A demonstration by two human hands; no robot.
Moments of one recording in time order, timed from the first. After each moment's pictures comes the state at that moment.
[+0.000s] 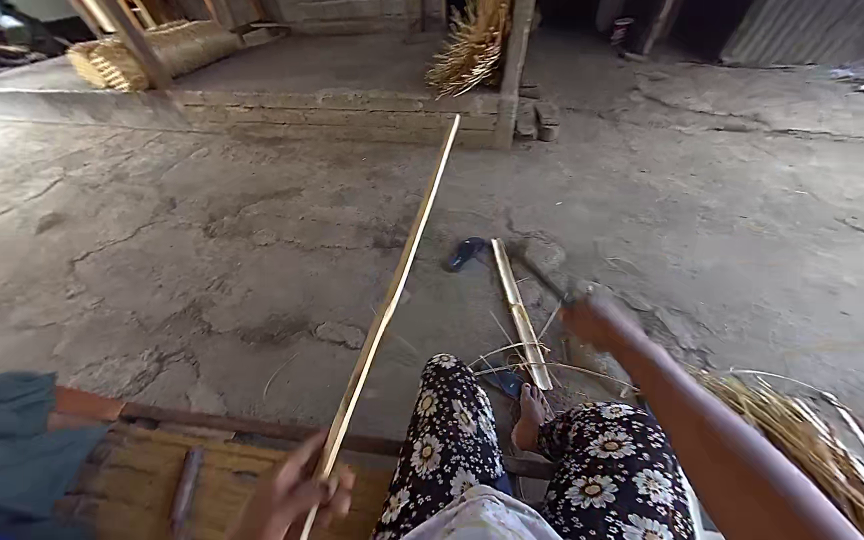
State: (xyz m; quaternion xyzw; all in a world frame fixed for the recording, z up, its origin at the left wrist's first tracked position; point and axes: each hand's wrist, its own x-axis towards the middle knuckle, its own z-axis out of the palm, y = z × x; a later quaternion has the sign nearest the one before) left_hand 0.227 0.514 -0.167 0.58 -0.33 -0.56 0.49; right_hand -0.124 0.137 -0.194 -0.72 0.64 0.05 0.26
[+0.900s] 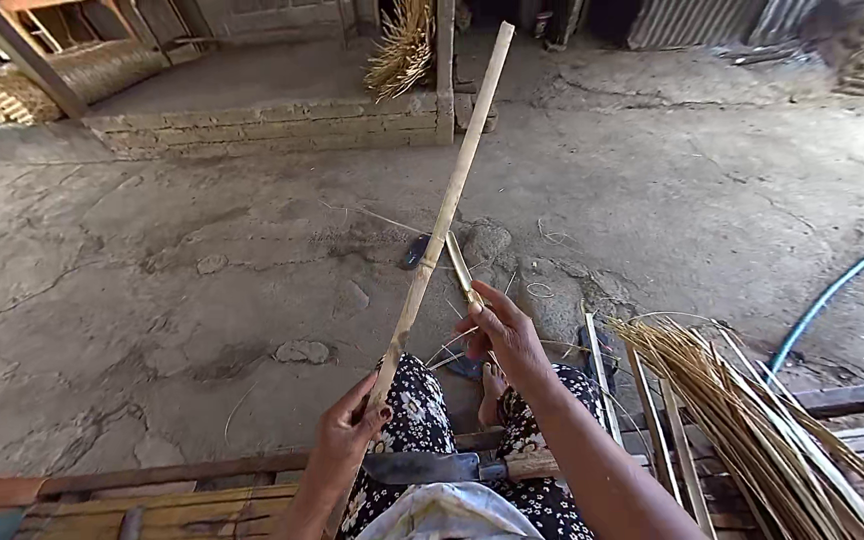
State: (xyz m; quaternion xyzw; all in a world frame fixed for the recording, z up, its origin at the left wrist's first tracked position) left_hand 0.130 0.398 -0.220 0.56 -0.47 -0.41 0.55; right_hand -0.101 0.258 -0.165 -0.58 0.43 -0.43 0.54
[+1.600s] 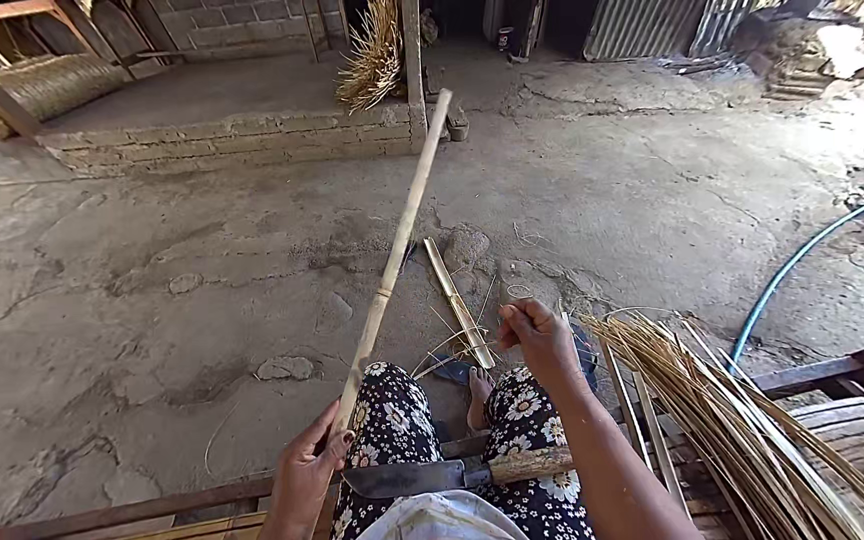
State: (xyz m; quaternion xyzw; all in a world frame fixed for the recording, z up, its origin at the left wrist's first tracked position) left_hand 0.153 0.415 -0.247 0.62 -0.49 -0.34 0.51; right_hand -0.162 0.251 -0.178 -0.60 0.53 -0.47 0.38
